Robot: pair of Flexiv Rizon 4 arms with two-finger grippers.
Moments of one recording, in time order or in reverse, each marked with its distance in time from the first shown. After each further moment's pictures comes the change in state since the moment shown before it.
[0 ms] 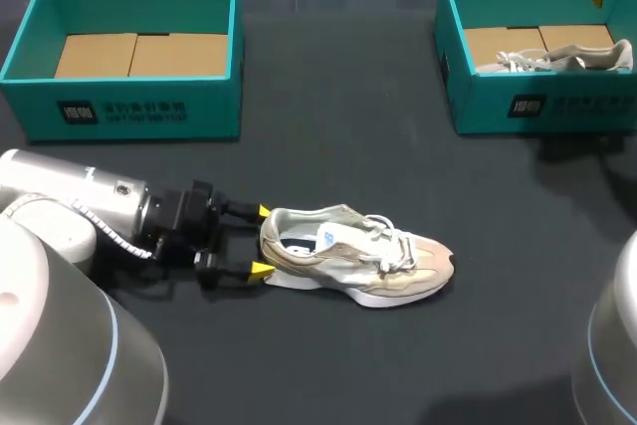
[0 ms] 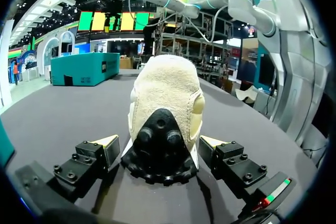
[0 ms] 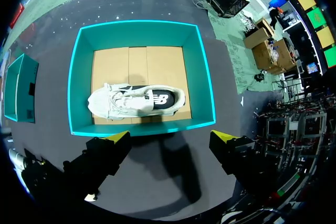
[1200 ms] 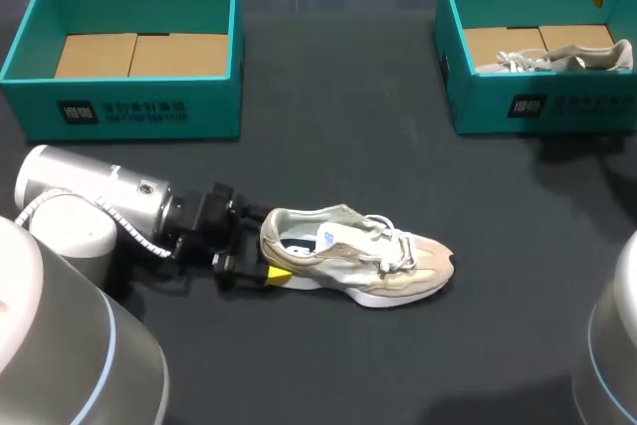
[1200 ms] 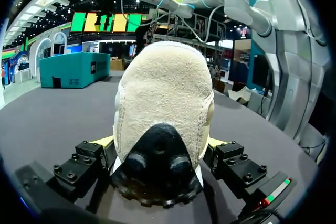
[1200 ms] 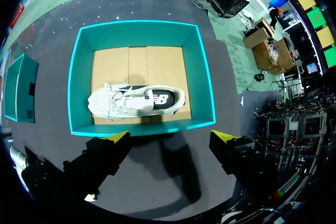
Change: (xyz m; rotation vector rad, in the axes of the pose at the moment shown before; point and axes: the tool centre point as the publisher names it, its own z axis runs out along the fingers) left arm 0.006 -0.004 0.029 0.016 0.075 0.013; right arm 0.000 0.000 0.000 0.000 0.000 0.000
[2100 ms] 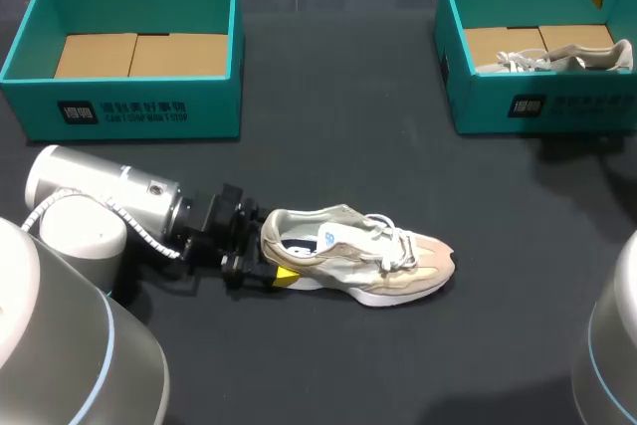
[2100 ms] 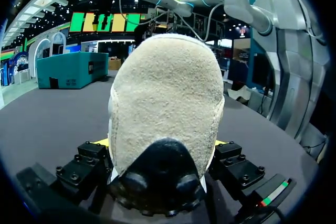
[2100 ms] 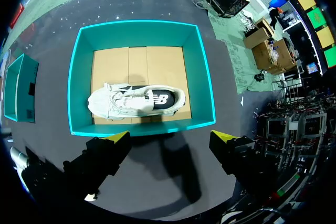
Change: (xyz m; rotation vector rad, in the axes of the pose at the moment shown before) left arm 0.000 -0.001 0.011 -0.006 0.003 0.007; right arm 0.000 0.000 0.000 0.000 0.000 0.000
